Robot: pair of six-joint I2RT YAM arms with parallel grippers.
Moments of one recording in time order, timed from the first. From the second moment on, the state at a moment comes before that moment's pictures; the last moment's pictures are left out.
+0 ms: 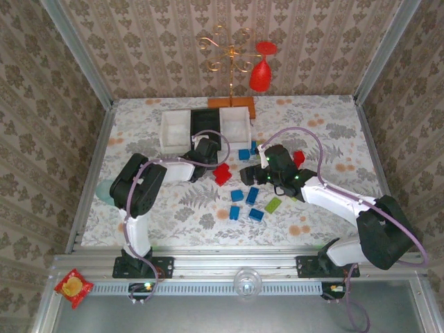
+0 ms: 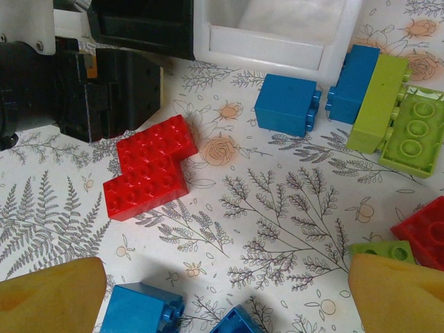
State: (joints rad) left arm -0.62 1.94 1.04 0.04 -0.35 -0.47; right arm 0.56 1.37 0.78 -0.11 -0.01 0.26
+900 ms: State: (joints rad) left arm -0.62 1.88 0.91 0.13 -0.40 -0.46; right arm 0.56 1.42 0.78 -0.11 -0.02 0.26
